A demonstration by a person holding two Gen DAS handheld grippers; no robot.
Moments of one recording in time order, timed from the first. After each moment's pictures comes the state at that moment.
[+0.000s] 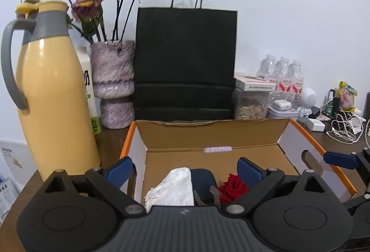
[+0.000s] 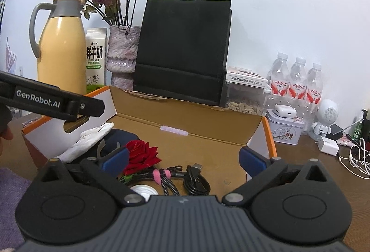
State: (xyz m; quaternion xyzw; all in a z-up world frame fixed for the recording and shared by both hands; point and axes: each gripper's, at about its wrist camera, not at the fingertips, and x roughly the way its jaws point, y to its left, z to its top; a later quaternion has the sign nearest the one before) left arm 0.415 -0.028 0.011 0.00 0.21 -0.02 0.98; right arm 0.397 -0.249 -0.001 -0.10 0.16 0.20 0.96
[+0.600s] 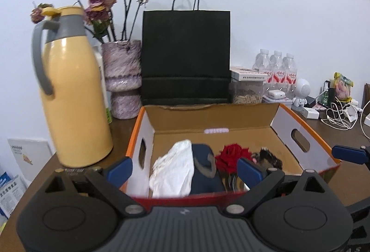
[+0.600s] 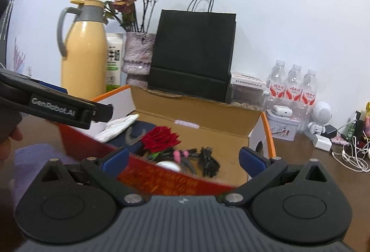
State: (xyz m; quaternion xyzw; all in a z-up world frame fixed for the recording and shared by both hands) left arm 0.348 -0.029 0.002 0.01 0.21 0.00 0.98; right arm 0.320 -0.257 -0.003 -0.10 0.14 0.21 0.96
